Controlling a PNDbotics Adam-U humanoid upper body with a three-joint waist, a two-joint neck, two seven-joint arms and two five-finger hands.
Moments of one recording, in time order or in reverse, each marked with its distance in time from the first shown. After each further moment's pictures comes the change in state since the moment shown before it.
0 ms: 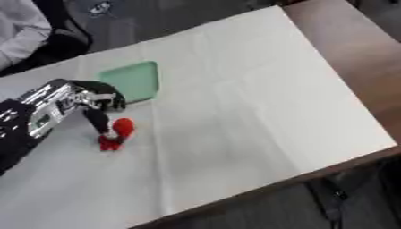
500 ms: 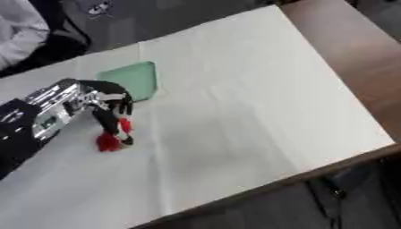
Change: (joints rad) left arm 0.000 -0.003 -0.042 -0.065 0.037 0.070 -0.030; right arm 0.000 0.000 0.000 0.000 0.000 0.000 0.000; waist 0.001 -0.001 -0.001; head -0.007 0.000
